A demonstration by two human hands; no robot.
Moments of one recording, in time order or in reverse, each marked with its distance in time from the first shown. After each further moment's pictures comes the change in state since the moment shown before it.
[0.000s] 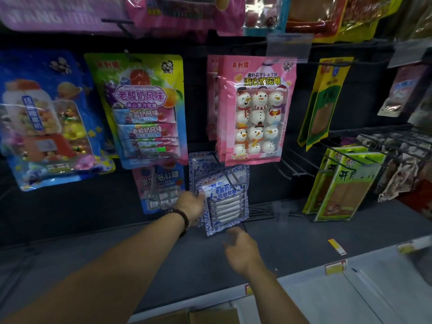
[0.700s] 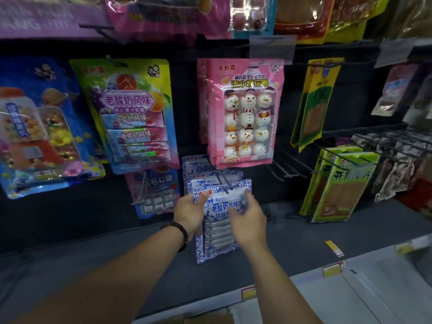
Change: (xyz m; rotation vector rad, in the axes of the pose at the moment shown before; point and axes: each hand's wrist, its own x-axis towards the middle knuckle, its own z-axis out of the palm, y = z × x) left_hand -0.017 0.003 0.025 -0.171 0.097 0.098; right_hand 0.017 -0.036 -0.044 0.372 0.389 -0.183
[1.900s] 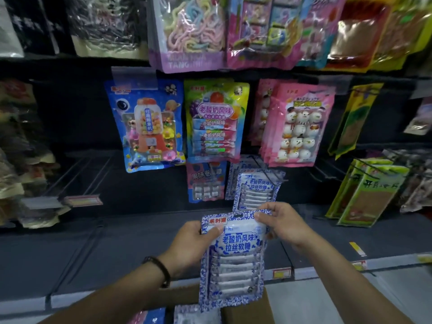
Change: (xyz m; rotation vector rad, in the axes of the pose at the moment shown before) left_hand -0.174 -0.035 -0.190 0.011 -0.291 0.070; right_hand -0.098 -0.071 -0.018 0.064 -0.586 0.046
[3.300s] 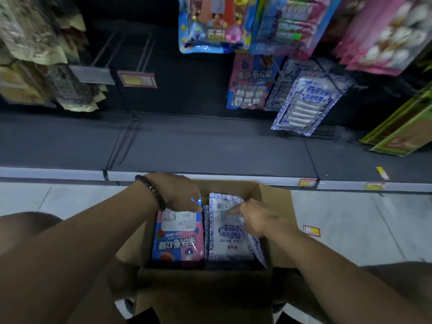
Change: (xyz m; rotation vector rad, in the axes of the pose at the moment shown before) left_hand -0.101 -0.096 -0.118 1.195 -0.749 -0.138; right_hand -0.092 0.111 0.228 -1.237 -0.639 0.189
